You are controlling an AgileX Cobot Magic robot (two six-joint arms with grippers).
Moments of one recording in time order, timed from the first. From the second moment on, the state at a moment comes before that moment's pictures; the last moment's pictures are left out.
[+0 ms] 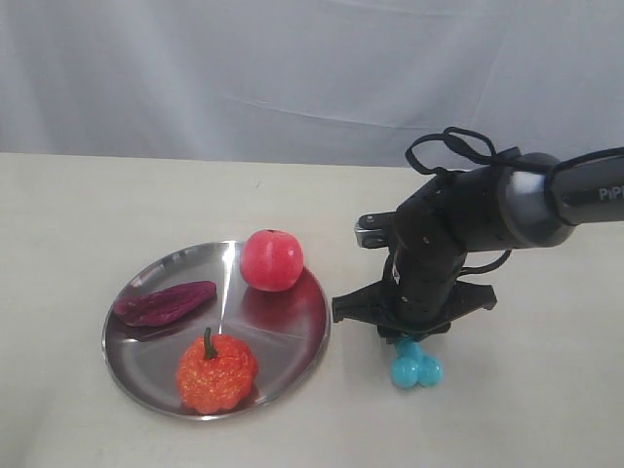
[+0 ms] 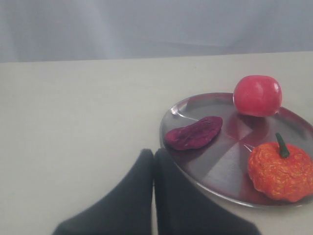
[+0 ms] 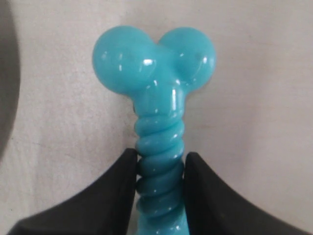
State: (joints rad) left arm -0.23 0.00 0.00 0.13 0.35 -0.16; right arm 0.15 1.97 -1.16 -0.29 0.63 0.65
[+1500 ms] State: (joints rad) left arm -0.23 0.00 0.00 0.13 0.35 -0.16; right arm 0.31 1.18 -0.86 -0.38 0.93 0.68
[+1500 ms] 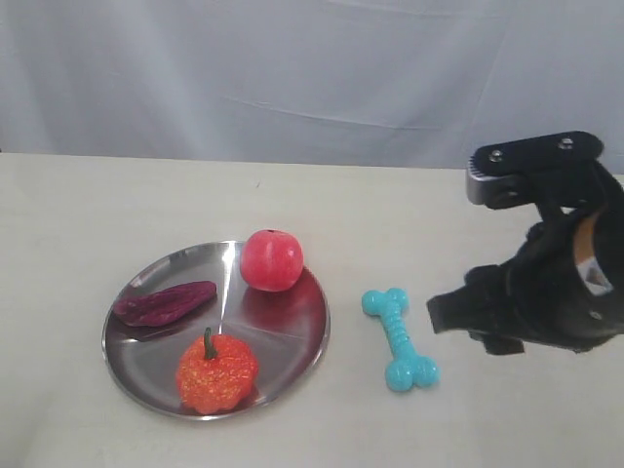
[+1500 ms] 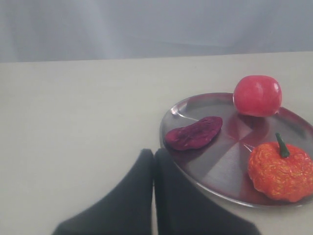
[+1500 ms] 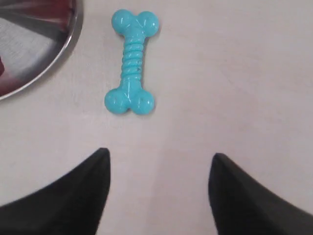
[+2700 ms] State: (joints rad) left arm -0.23 0.00 0.00 0.13 0.35 -0.16; right arm 0.35 0.69 -0.70 -0.37 0.73 0.69
